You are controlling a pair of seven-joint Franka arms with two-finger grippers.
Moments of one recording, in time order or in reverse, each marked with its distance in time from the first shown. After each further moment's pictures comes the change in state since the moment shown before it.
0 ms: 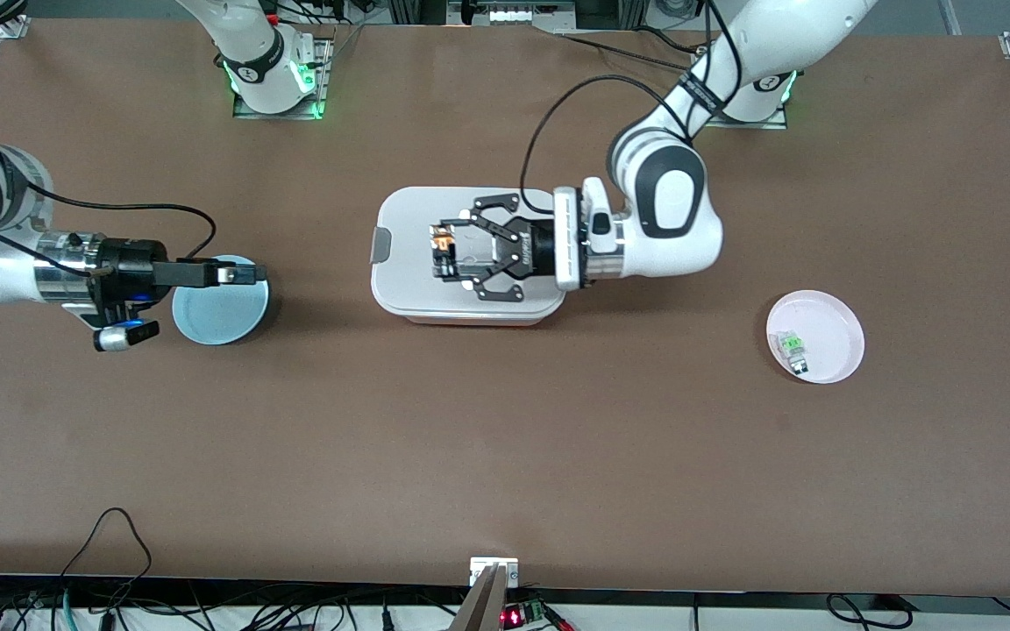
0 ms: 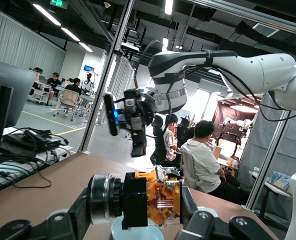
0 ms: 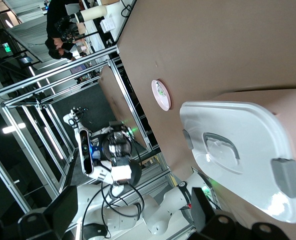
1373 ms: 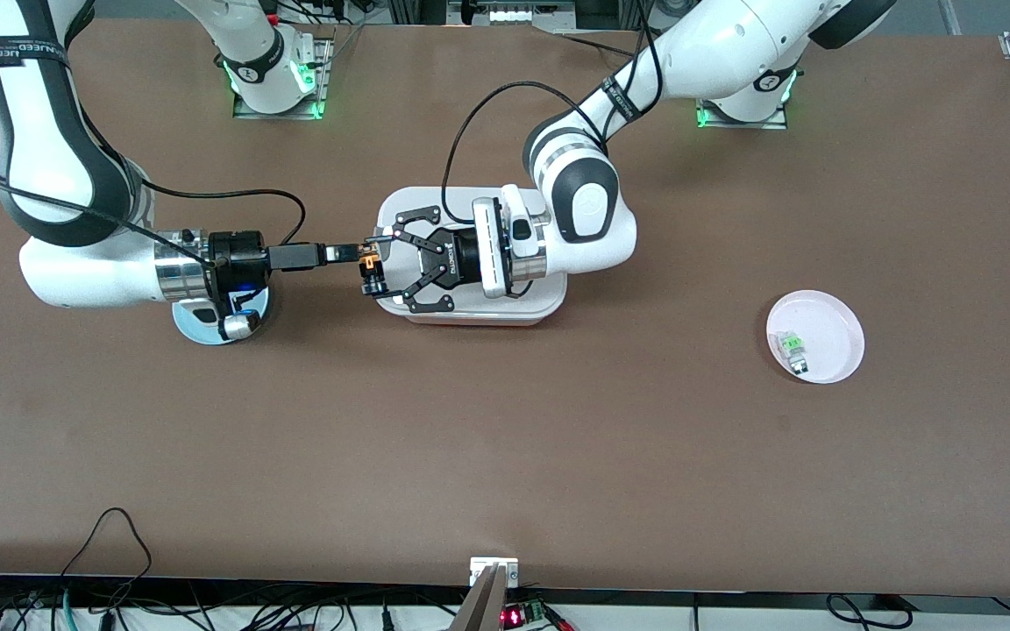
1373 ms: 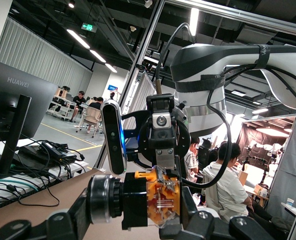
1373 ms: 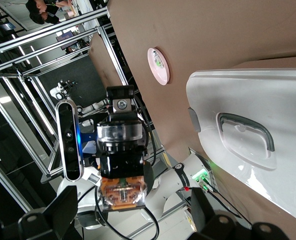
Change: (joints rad) left arm -0.169 0.215 0.003 0.294 -0.197 0.183 0.124; right arm 0.067 0.024 0.125 -0.018 0.006 0.065 0.000
